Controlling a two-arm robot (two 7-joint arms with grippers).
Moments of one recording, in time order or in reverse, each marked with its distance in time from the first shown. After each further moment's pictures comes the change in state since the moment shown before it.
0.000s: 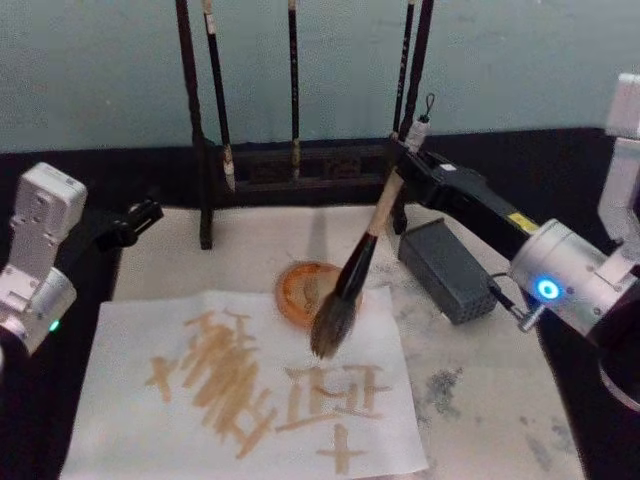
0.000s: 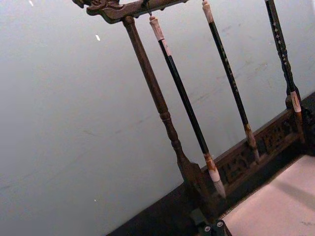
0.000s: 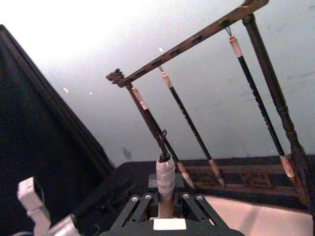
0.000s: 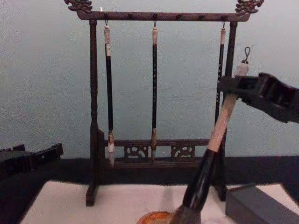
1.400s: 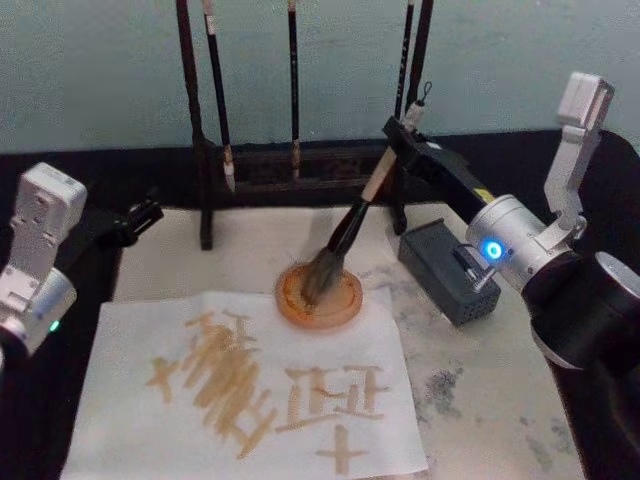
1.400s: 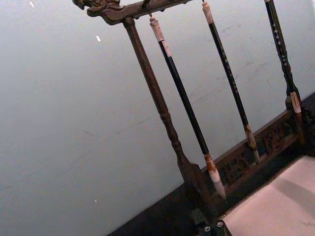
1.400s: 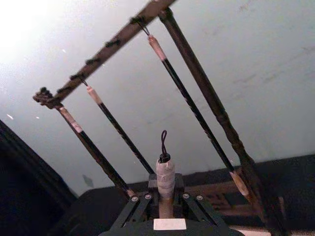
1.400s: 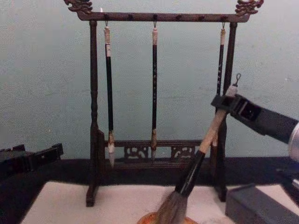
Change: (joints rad) left arm 0.000 0.000 0.000 0.000 0.000 0.000 0.000; right arm 0.162 -0.211 0.002 0.330 -0.085 -0.069 -0.032
